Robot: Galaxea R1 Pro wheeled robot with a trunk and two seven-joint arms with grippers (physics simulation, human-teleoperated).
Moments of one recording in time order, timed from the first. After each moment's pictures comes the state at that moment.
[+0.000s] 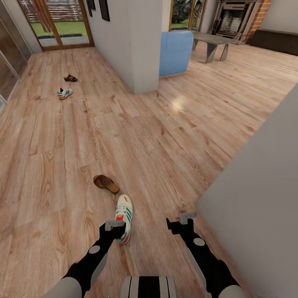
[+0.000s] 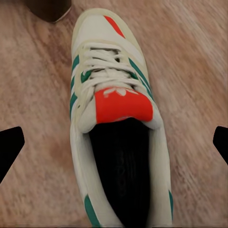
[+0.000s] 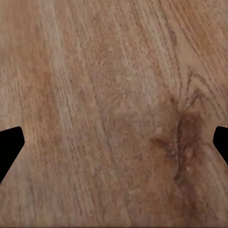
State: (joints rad) left arm -0.57 -0.07 -0.08 -0.46 0.04 -0.21 0.00; right arm -0.47 0.07 0.17 -0.80 0.00 0.04 0.00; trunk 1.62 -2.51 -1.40
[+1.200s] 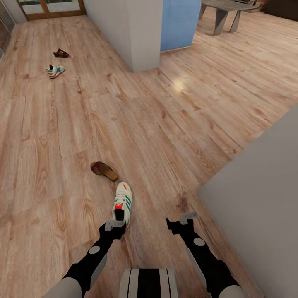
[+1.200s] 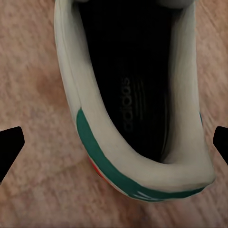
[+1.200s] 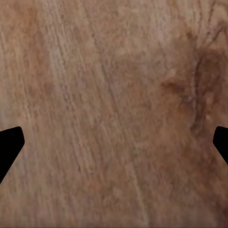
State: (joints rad) left arm -0.57 -0.06 -0.08 -0.46 0.04 -0.21 0.00; right arm -0.47 0.07 0.17 -0.80 0.00 0.04 -0.01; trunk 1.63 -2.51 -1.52
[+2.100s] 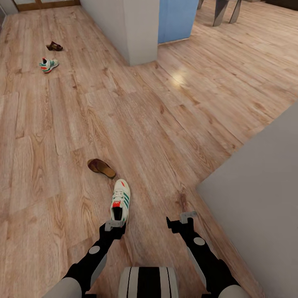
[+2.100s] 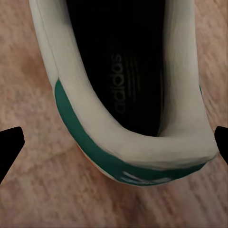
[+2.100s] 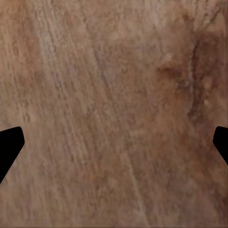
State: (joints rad) left arm -0.57 -0.06 -0.08 -0.46 0.04 -0.21 0.00; right arm -0.47 0.07 0.17 -0.82 0.00 0.04 0.00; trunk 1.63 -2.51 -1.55
